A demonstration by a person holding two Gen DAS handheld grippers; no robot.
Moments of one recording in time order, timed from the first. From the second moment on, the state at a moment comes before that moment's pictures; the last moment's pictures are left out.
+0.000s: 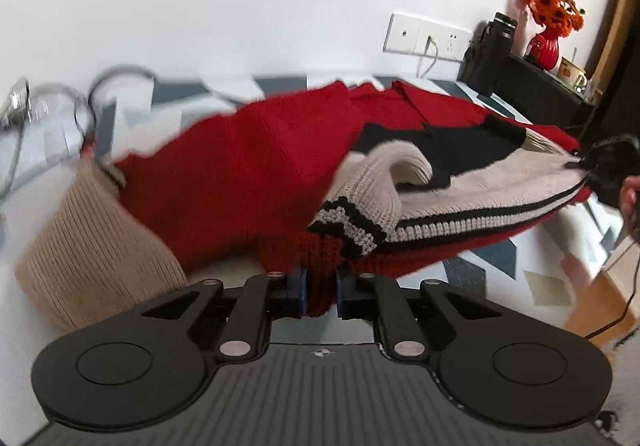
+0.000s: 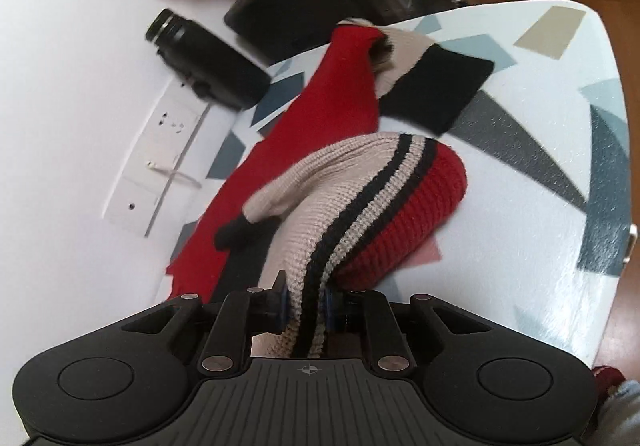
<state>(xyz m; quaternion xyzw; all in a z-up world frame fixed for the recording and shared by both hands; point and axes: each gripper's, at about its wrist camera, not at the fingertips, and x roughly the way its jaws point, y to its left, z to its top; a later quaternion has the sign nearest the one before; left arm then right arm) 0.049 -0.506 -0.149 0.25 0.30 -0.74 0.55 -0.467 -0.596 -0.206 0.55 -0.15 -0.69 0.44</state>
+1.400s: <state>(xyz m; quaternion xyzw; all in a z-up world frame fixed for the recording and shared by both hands) 0.053 -0.495 -0.180 0.22 0.34 -0.73 0.55 -0.268 -0.703 -0.186 0.60 0.10 -0.47 0.64</state>
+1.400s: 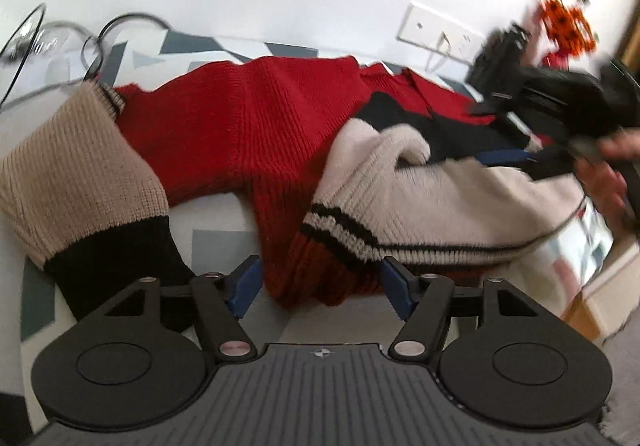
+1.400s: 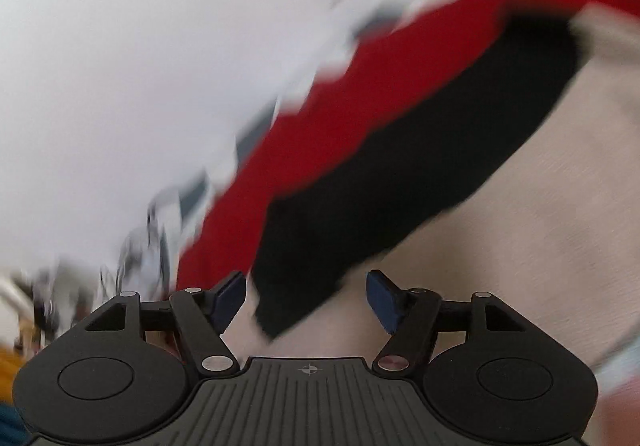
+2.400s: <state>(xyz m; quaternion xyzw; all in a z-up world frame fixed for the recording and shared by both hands) 0.105 -0.496 -0.200 0.09 0.42 -0.73 0.54 -0.107 -0.817 -0.208 0.49 0.19 -0.44 0.73</state>
